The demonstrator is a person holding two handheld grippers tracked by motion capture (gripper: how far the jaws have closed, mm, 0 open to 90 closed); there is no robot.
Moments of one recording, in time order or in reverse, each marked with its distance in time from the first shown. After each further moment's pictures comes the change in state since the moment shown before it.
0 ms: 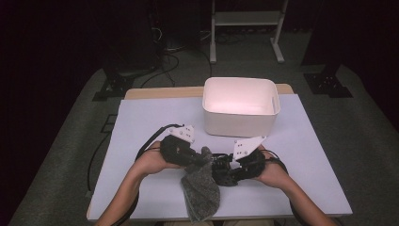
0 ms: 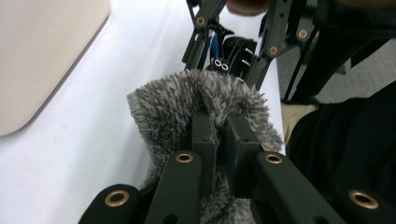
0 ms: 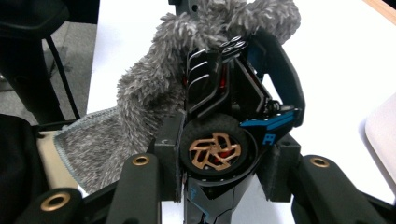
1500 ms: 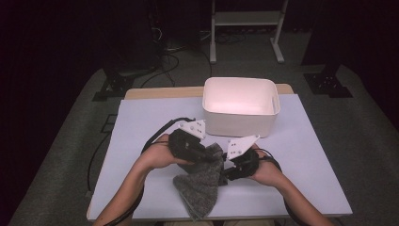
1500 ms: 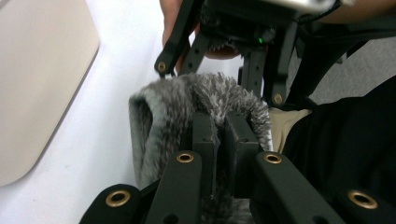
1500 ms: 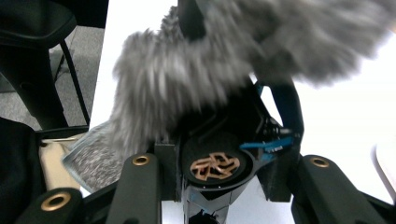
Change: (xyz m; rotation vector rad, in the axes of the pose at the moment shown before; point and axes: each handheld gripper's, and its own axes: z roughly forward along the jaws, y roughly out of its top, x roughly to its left) left arm -0.010 0.036 -0.004 0.032 -0.006 0.085; right arm 0.001 0.012 0.010 -0.018 0.023 -0.024
